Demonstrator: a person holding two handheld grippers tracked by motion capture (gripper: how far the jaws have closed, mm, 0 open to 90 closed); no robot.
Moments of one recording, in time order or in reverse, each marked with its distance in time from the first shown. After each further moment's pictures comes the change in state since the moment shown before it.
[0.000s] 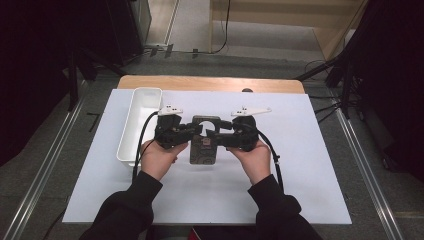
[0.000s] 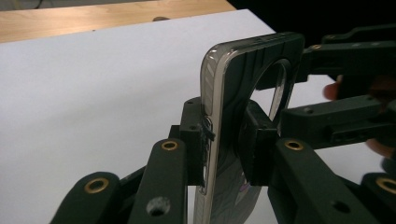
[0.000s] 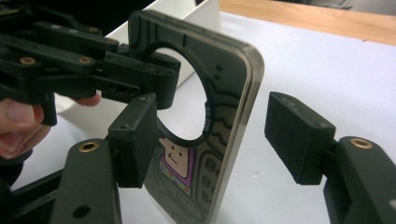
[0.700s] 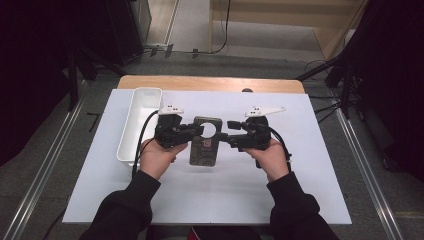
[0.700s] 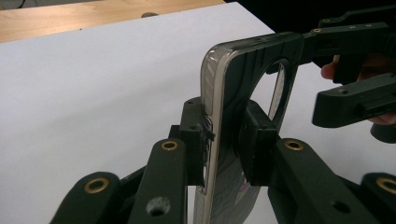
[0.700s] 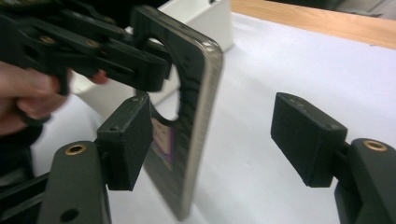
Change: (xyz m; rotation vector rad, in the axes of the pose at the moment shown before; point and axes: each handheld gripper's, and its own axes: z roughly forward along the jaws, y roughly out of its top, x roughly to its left) left arm 0.003 0.001 0.000 0.027 -0.038 0.032; right arm -0.027 -0.007 -0.020 -0.010 0.103 -0.049
